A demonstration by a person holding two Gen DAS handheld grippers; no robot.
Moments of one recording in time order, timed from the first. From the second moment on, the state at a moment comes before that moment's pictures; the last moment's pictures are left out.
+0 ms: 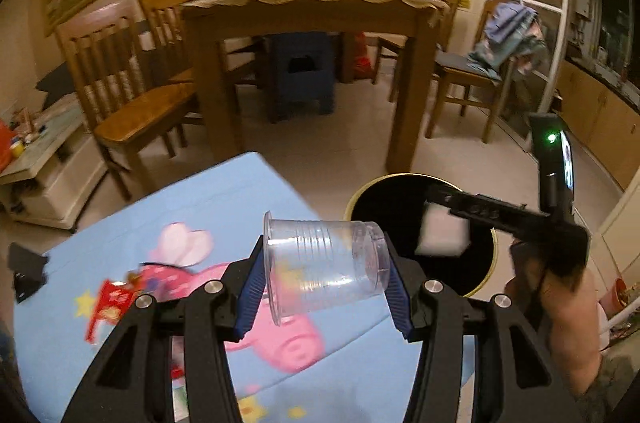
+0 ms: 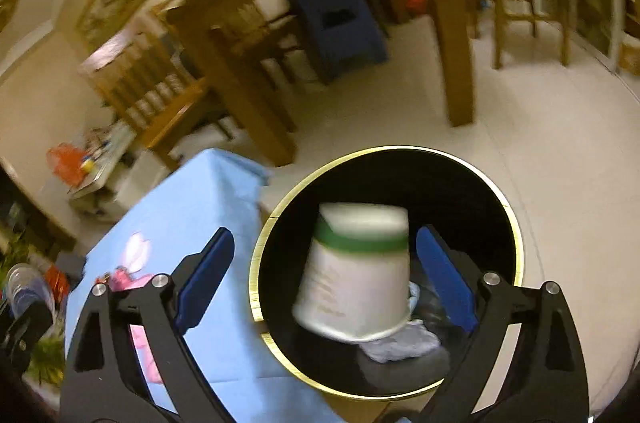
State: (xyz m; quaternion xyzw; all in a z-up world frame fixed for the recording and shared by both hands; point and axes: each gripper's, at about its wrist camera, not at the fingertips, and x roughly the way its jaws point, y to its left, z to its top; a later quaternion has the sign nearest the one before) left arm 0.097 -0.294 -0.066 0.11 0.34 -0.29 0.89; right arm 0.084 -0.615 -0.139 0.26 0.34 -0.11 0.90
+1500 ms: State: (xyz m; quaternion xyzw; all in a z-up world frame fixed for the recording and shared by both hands) left arm 0.062 -0.216 -0.047 0.14 0.29 -0.23 0.92; right arm 0.000 -0.542 -0.051 0.18 0.17 -0.12 0.96
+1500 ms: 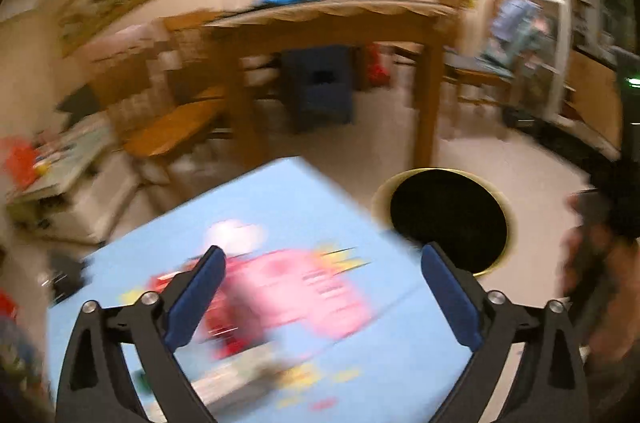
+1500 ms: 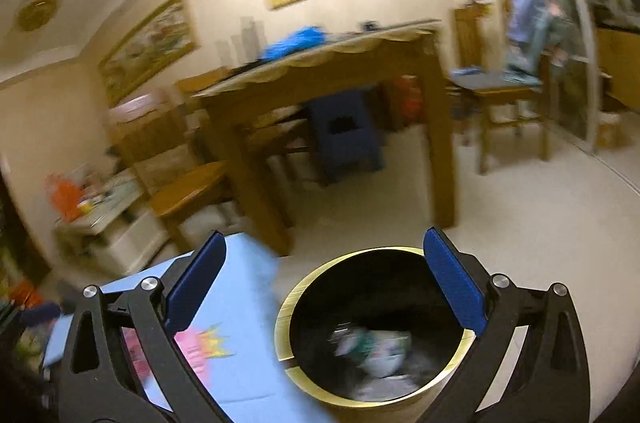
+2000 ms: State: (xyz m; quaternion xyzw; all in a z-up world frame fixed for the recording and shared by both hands) left arm 0.059 0.053 -0.087 0.06 0.31 0.02 0.95; right arm -0.006 -0.298 -0.072 0.05 0.26 0.16 0.95
